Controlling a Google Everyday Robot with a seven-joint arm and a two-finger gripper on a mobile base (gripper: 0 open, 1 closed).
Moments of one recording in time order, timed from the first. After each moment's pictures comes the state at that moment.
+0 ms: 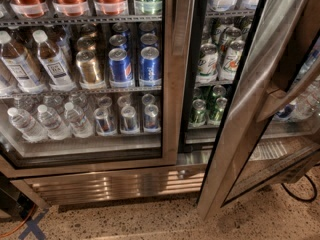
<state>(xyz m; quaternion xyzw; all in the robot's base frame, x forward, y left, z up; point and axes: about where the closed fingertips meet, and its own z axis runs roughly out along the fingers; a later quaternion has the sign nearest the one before) 0.335 -0.201 1.134 -0.26 0.78 0.36 0.44</state>
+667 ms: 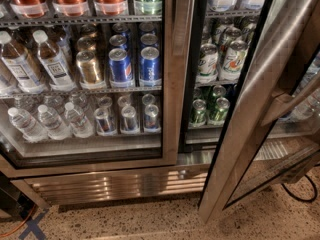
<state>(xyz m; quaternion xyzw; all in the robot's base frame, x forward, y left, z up) 0.331 -0.205 1.137 -0.26 0.78 0.35 0.44</state>
